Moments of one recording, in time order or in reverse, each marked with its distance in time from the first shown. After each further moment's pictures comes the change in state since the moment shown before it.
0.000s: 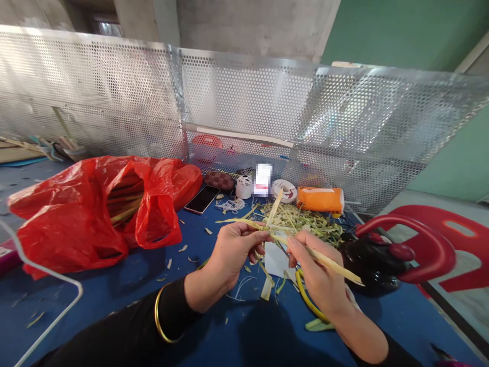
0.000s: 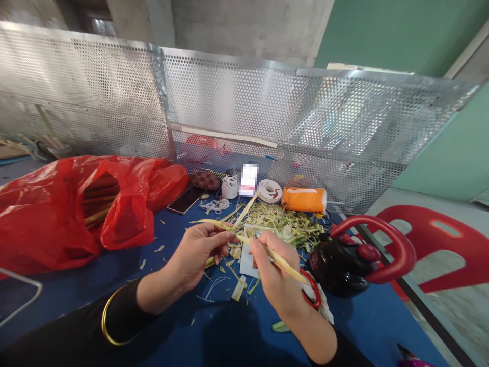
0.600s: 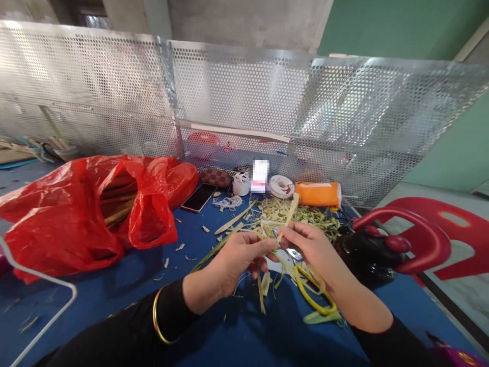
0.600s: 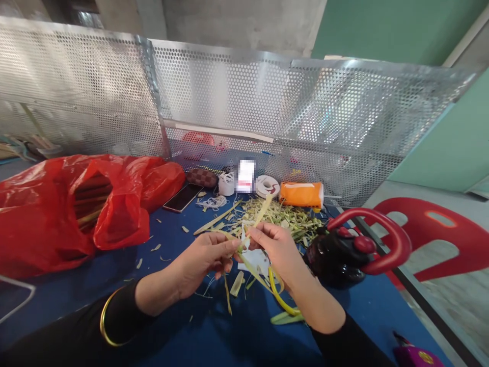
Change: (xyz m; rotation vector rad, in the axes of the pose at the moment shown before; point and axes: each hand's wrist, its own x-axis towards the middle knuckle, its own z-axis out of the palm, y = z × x) left_hand -0.007 -0.005 0.003 0.091 -0.269 -0.196; right_hand 0.022 0.028 -0.005 0.551 -0.234 0.456
